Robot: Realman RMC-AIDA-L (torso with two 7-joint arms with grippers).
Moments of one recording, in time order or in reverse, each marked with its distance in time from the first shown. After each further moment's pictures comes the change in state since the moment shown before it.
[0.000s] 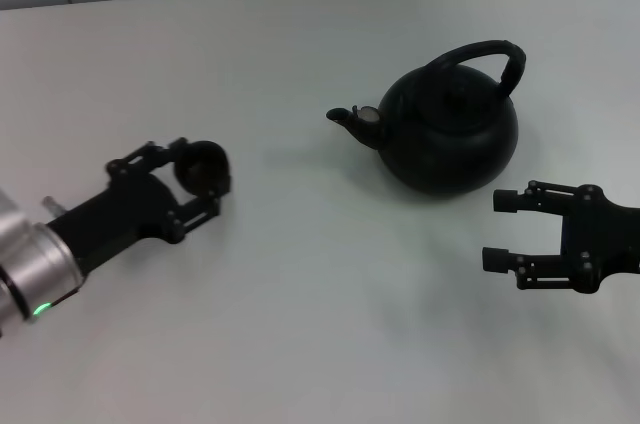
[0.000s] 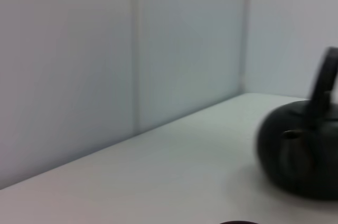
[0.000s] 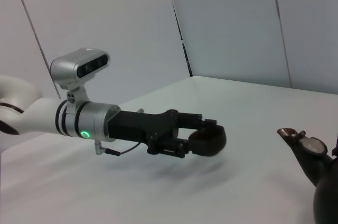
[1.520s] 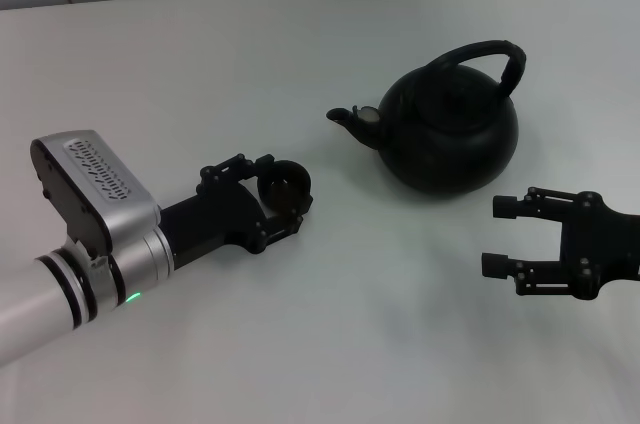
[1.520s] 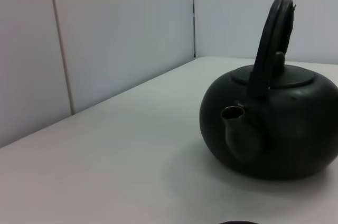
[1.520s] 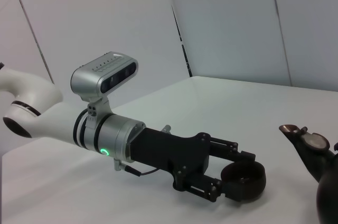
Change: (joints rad) left arm -0.131 -0.004 0.020 -0.213 0.002 -0.242 0.127; right arm -0.010 0.006 0.002 0.005 0.000 0.000 0.000
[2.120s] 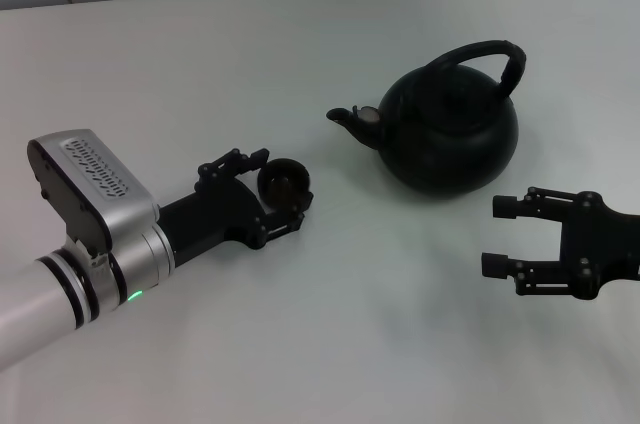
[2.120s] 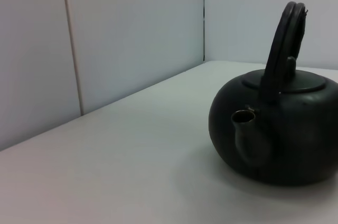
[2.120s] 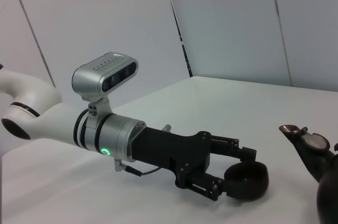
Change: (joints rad) left arm 0.006 0.000 -0.037 -0.017 0.001 -0.013 0.014; right arm 0.000 0.000 0.000 0.000 0.000 0.000 0.000
